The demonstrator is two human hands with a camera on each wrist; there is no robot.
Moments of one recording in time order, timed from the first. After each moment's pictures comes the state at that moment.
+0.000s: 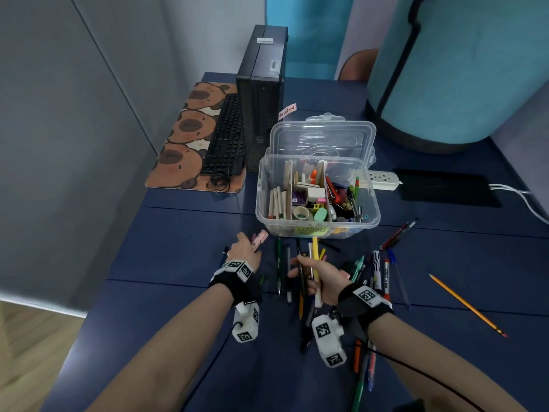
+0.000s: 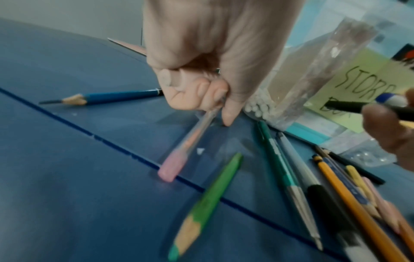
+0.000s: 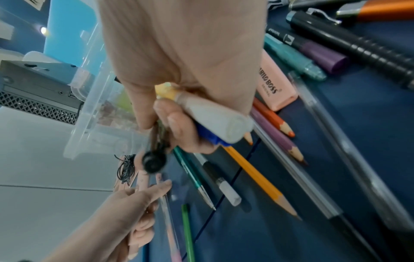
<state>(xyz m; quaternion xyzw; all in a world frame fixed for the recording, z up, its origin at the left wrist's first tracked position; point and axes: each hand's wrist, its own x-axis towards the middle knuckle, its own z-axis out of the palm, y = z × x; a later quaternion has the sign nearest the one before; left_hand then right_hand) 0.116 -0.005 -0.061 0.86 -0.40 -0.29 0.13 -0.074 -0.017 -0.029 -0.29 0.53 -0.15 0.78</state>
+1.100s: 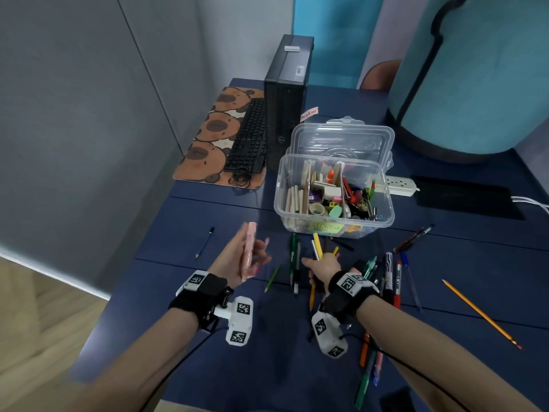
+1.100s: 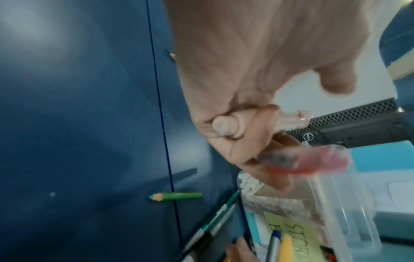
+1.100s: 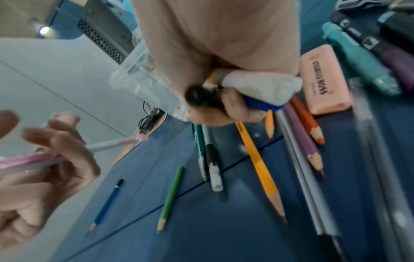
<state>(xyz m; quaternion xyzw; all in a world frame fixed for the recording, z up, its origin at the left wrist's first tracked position) 0.142 0.071 0.002 0.49 -0.09 -0.68 0.54 -0.049 -0.017 -0.041 -0.51 0.66 -0.08 0.55</state>
